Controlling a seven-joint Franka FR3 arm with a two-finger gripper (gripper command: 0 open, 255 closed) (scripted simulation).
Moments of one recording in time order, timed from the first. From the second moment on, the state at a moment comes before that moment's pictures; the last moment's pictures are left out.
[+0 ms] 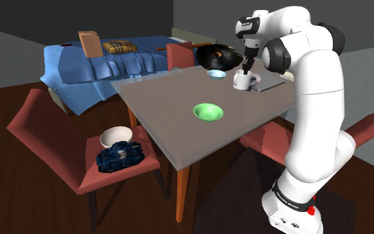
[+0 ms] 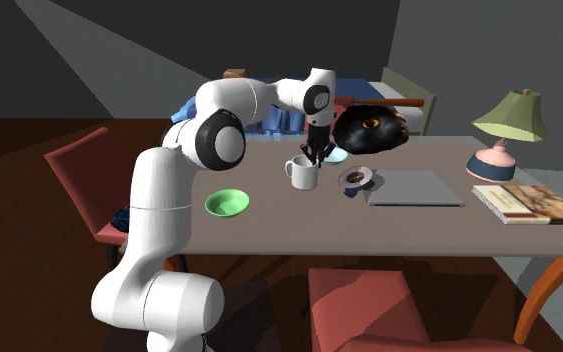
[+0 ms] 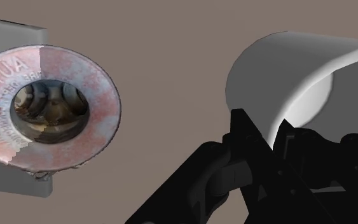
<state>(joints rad) -0.33 0.49 -0.64 -1.34 0.27 1.72 -0.97</state>
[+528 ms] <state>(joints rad) -0.16 0.30 -0.65 -1.54 0.17 1.76 -0.84</state>
